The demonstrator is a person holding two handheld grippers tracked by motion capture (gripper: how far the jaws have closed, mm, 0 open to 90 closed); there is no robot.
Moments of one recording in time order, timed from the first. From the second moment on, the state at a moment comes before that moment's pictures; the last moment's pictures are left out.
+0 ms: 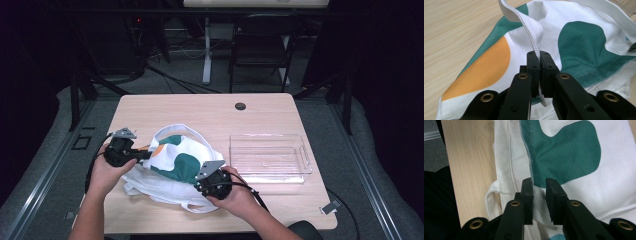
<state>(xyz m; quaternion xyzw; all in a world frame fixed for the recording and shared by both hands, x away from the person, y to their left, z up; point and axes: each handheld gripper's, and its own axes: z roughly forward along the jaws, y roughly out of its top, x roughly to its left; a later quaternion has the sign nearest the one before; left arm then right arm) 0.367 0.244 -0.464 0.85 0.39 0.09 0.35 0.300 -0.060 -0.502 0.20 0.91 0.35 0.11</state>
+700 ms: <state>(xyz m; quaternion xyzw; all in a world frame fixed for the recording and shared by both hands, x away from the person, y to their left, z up) 0.366 0.242 -0.468 0.85 0.39 0.10 0.33 0.298 -0.065 -0.493 0.20 0.89 0.38 0.15</state>
